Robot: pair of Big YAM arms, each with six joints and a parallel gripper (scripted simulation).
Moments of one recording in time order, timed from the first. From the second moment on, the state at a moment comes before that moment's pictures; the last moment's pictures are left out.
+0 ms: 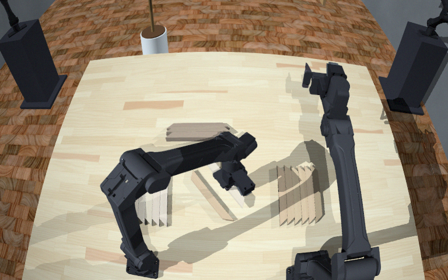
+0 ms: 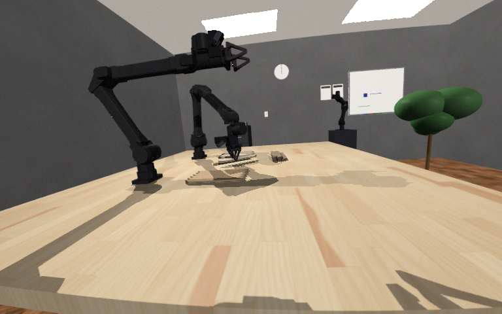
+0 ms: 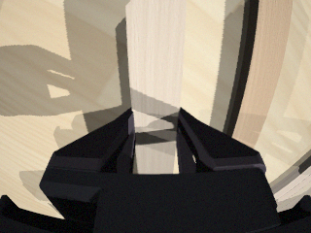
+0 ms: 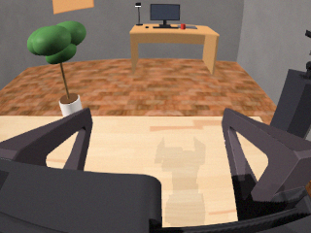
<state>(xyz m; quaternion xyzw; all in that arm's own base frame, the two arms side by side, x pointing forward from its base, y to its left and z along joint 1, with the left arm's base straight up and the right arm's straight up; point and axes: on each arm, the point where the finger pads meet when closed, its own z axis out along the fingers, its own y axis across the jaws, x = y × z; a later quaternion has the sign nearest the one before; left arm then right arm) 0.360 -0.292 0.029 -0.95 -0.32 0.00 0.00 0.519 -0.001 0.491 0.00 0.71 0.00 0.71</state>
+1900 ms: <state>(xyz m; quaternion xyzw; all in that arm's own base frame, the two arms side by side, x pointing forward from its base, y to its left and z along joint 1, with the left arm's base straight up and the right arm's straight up) 0.364 -0.237 0.048 -0.78 -0.63 0.00 0.00 0.519 -0.001 0.494 0.00 0.71 0.00 0.71</state>
